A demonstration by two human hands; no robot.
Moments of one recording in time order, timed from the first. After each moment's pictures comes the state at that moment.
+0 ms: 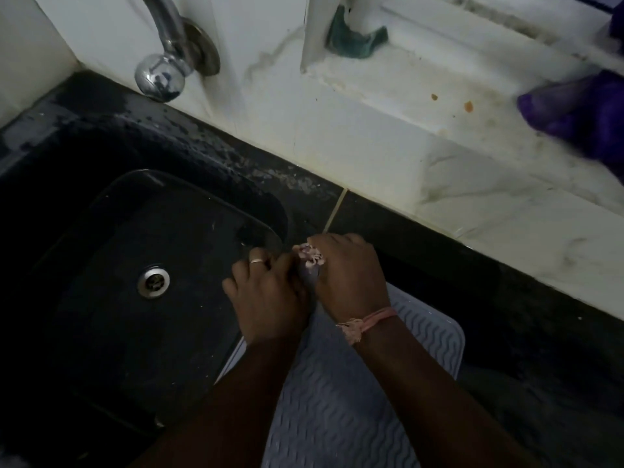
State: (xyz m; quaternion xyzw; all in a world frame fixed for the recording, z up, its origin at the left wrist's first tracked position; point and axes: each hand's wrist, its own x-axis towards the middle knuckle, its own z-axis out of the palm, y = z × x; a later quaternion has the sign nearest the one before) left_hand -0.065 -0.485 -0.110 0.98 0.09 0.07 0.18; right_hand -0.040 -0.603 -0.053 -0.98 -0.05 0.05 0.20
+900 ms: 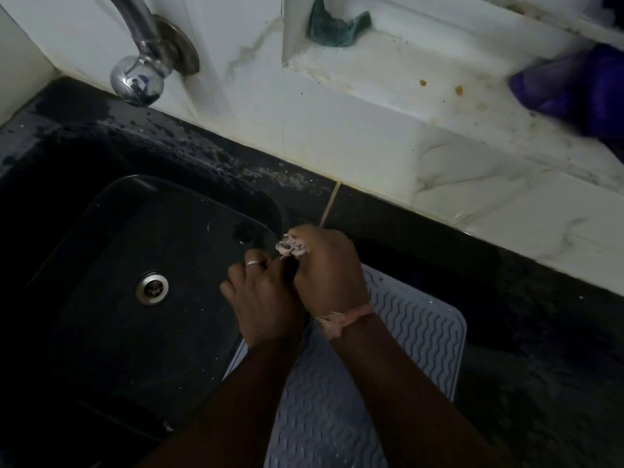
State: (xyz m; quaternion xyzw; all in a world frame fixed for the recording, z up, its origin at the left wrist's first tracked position) left_hand -0.065 -0.485 -0.110 0.98 0.08 0.07 0.17; right_hand -0.037 -0.576 -0.040 -0.95 0.02 0.01 0.31
